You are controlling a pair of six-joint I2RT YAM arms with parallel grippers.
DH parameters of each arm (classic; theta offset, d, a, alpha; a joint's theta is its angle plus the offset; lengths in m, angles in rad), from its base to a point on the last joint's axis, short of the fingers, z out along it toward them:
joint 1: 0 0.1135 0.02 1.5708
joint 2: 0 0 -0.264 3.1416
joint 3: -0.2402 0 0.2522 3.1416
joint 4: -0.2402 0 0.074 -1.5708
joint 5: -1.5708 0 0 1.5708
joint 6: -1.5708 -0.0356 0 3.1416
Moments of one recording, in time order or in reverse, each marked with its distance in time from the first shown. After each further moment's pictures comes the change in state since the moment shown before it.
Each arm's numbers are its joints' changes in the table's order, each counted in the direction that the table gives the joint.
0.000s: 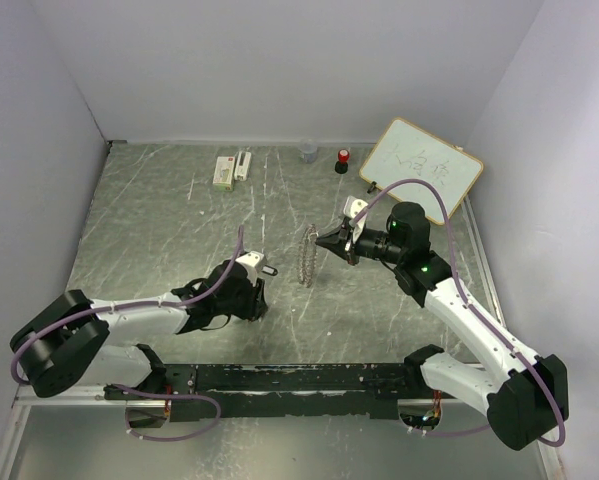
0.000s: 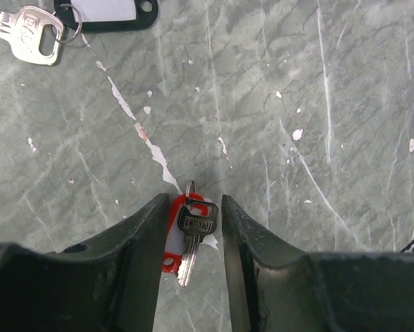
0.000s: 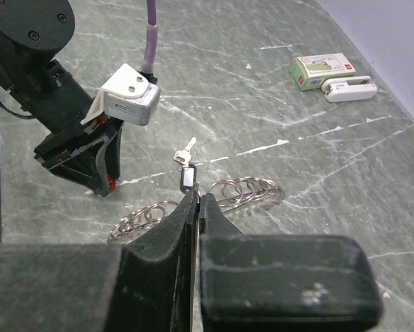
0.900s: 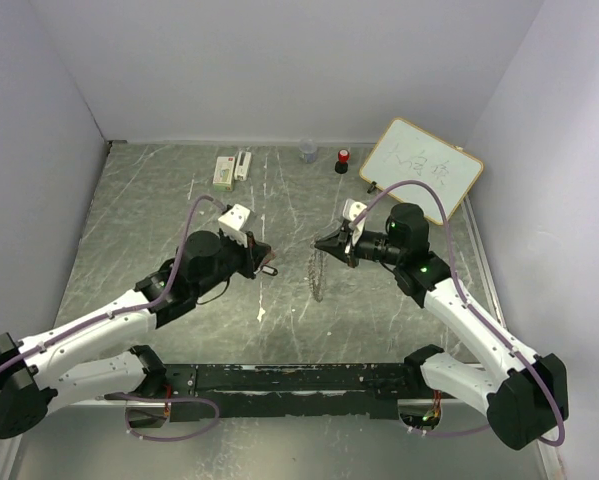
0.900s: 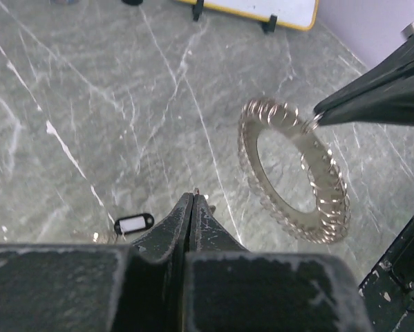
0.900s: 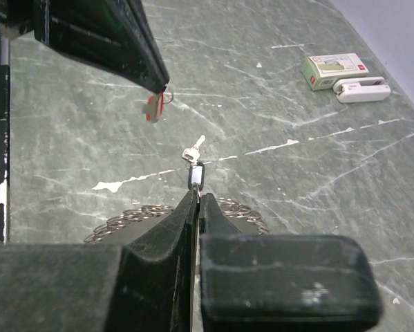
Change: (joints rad) left arm -0.002 0.292 -0.249 -0.064 0.125 -0.148; right arm 0.000 0.000 0.011 -0.001 0.024 0.006
